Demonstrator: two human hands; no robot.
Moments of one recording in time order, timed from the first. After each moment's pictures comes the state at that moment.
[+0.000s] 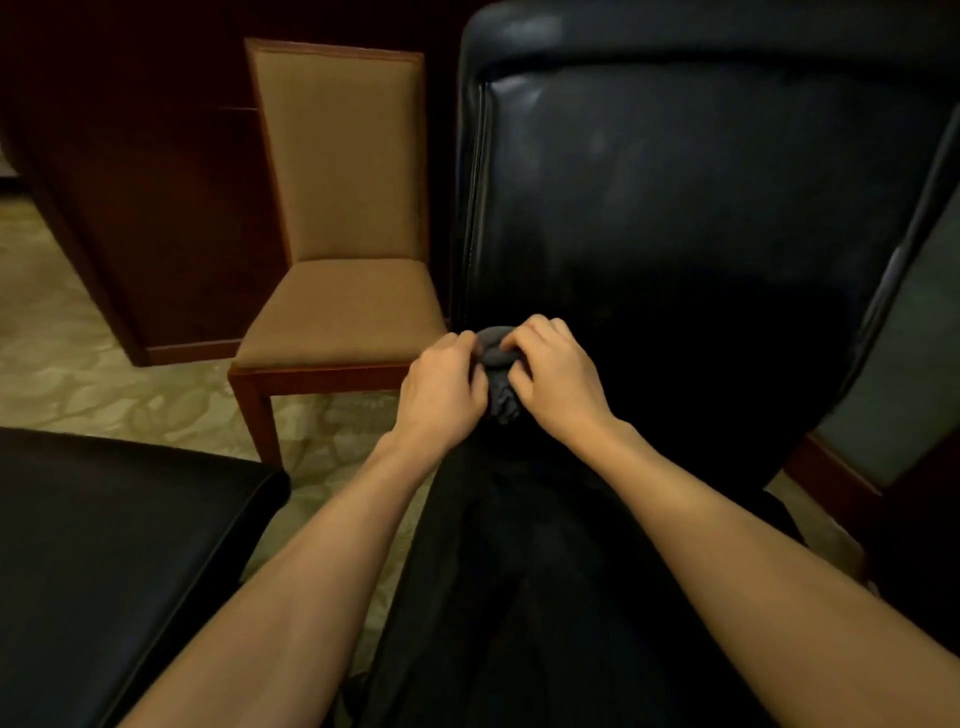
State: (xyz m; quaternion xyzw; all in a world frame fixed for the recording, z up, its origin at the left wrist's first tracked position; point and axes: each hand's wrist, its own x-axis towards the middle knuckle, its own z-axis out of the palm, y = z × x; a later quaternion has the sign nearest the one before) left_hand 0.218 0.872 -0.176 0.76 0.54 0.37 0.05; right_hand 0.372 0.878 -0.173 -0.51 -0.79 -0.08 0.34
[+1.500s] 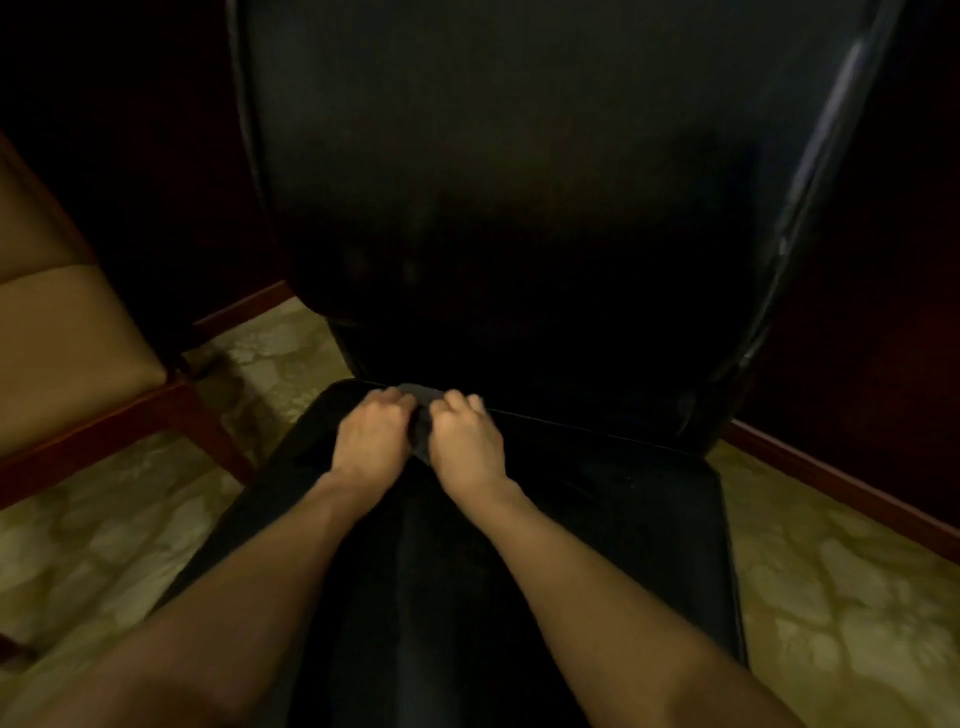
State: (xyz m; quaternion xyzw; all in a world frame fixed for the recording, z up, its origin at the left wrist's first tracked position) left_hand 0.407 0.926 -0.339 0.92 0.36 0.13 0.00; right_hand 0.507 0.848 -0.355 -0.80 -0.55 0.00 0.24
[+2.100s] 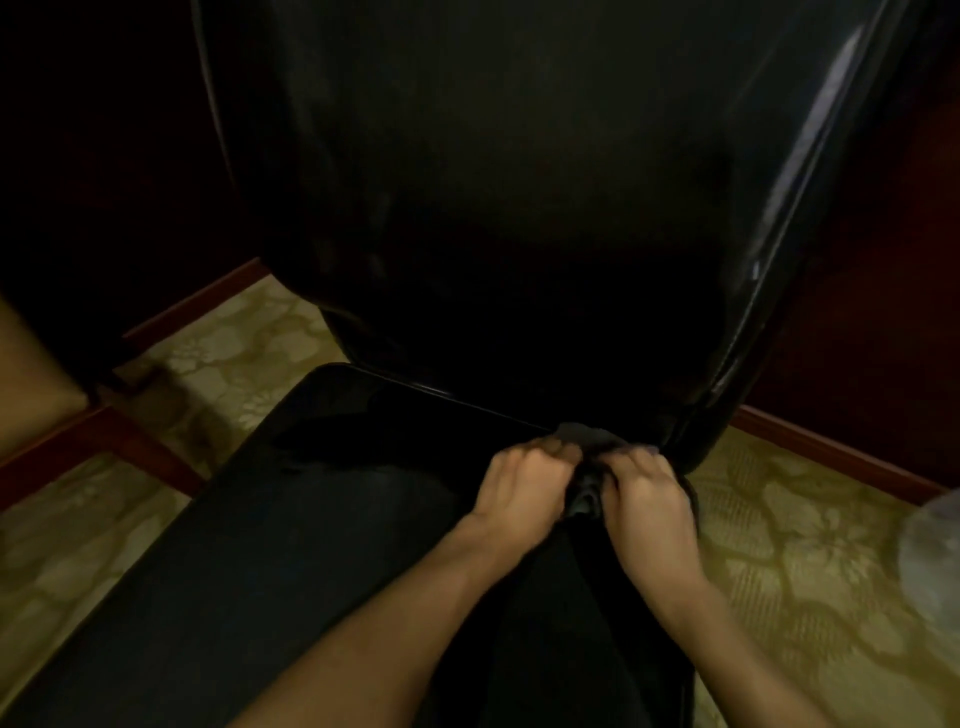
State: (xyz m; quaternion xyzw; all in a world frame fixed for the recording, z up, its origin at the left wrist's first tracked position) left_hand 0.517 0.768 -0.348 0.98 0.14 0.08 0.09; right_hand 0.592 0.639 -0.360 -0.89 -0.38 -0.07 0.24
